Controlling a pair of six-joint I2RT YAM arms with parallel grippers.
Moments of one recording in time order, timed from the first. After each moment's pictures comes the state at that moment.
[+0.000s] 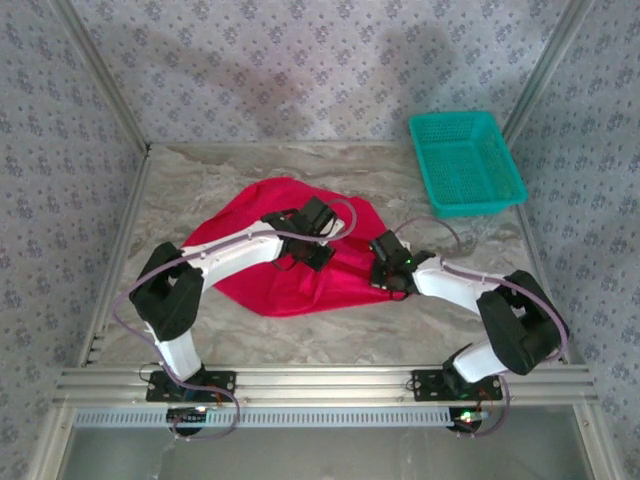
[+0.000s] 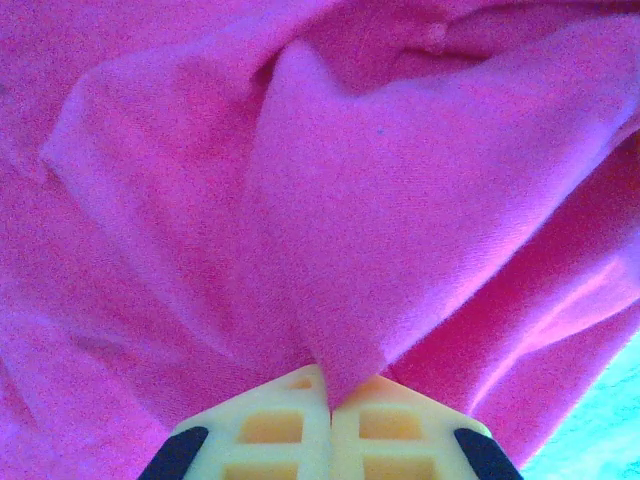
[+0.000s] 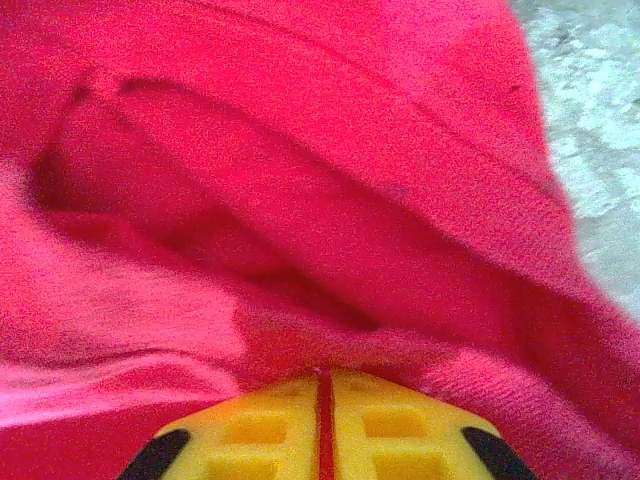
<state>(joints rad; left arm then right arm) -0.82 1.75 1.31 -0.65 0.03 -0.14 0.62 1.44 0.70 -0.37 0.14 0.76</state>
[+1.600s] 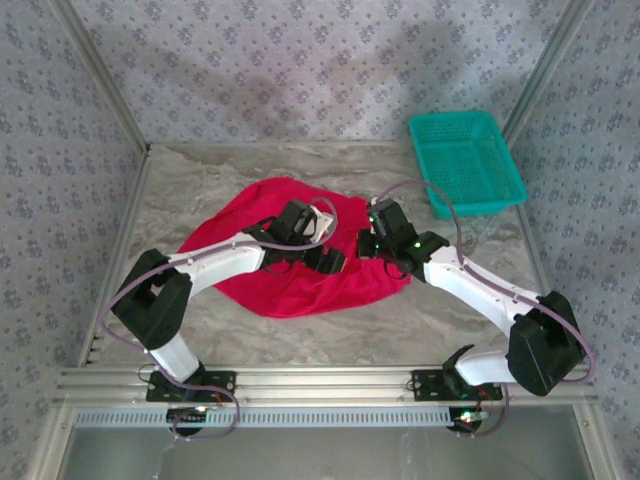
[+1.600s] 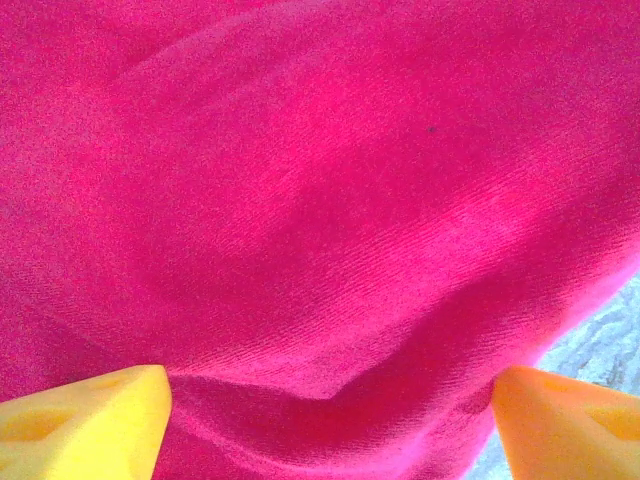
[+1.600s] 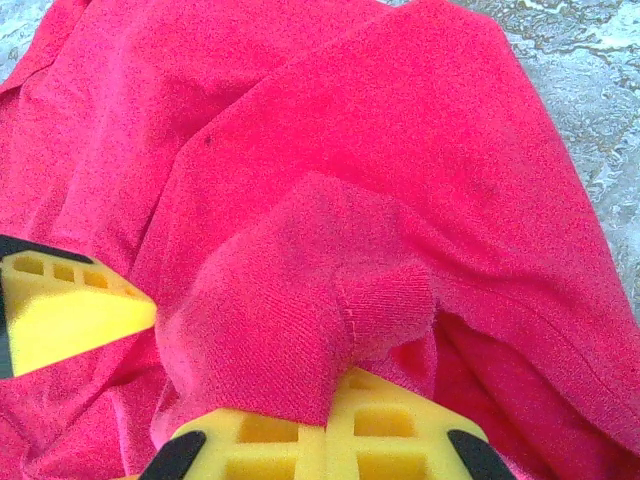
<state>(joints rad) -0.76 1.66 1.06 -0.27 0.27 -0.25 0.63 1.33 0.94 -0.41 0.09 0.51</state>
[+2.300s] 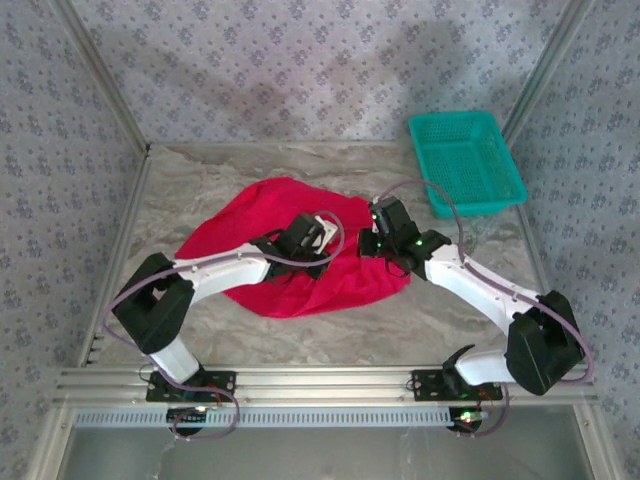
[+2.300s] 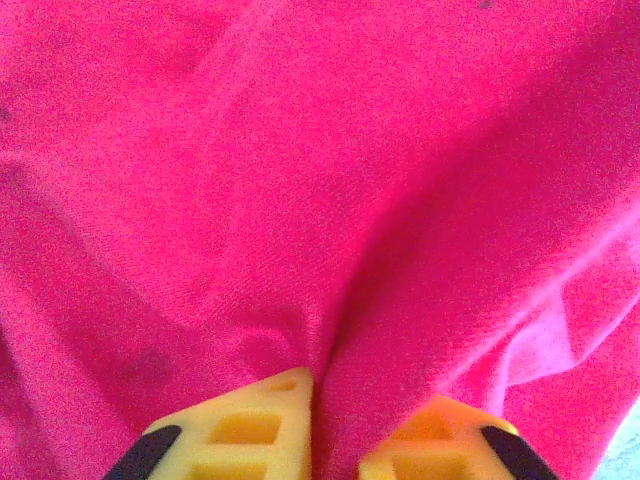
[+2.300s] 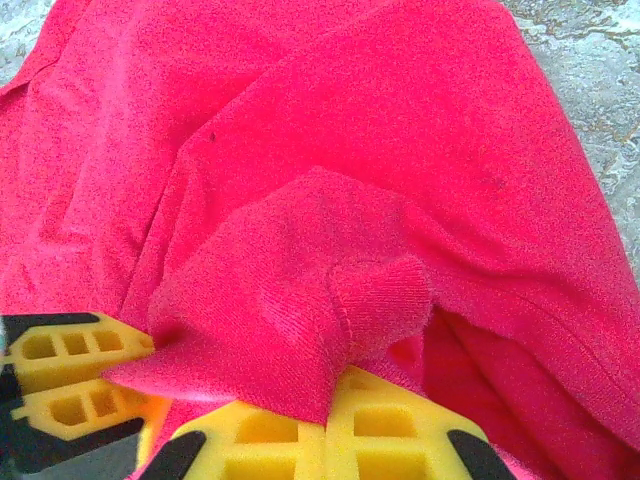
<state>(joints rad) -0.83 1.64 1.01 -0.25 0.00 -0.19 0.60 1.34 0.94 -0.41 0.04 0.51</state>
